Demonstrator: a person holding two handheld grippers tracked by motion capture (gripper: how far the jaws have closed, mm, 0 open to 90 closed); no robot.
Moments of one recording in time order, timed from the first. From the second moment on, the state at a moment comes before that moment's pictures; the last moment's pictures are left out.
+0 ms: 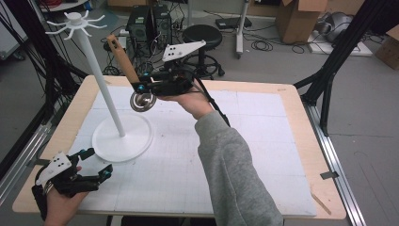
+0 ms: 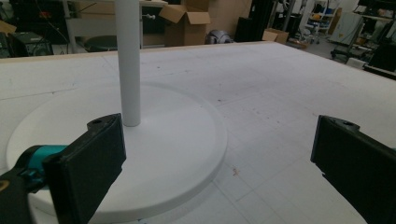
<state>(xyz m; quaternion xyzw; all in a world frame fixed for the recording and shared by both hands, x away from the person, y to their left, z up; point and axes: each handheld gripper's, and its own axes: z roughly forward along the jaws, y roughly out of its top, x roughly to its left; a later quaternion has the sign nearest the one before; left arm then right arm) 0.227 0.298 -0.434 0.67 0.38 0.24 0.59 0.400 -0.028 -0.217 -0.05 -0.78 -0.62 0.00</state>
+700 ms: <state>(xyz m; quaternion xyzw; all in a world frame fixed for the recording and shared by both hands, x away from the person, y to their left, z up) 0.227 0.298 -0.434 0.67 0.38 0.24 0.59 0.397 -0.011 -0.209 -0.06 -0.78 -0.62 -0.01</state>
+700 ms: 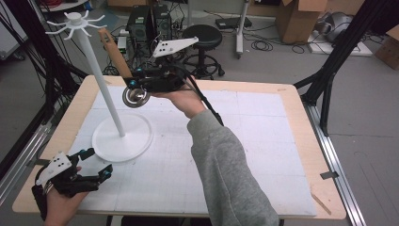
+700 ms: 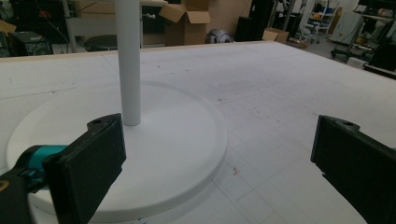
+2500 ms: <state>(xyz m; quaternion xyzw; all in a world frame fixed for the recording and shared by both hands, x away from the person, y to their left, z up) 0.227 0.298 -0.435 0.68 0.38 0.24 0.59 0.393 0.015 -0.210 -0.06 -0.78 -0.63 -0.01</state>
